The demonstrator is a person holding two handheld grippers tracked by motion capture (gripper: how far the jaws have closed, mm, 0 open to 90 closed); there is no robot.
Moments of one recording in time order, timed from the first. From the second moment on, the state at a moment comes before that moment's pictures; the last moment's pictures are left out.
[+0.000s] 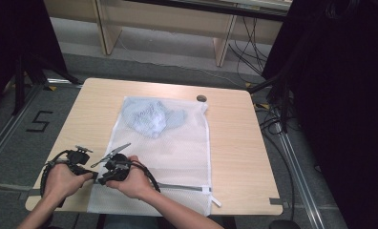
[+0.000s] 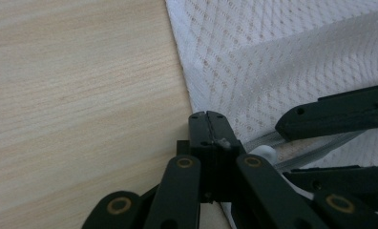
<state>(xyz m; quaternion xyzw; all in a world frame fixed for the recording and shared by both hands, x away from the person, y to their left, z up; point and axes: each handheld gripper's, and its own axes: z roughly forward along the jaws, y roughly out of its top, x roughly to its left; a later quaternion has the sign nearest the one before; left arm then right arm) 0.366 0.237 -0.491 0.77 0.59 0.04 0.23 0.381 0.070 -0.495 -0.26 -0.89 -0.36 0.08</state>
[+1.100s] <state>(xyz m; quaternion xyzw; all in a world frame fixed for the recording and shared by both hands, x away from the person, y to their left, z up) 0.365 0.237 -0.491 0.78 0.59 0.04 0.23 0.388 0.082 -0.499 -0.29 -0.88 -0.34 0.12</state>
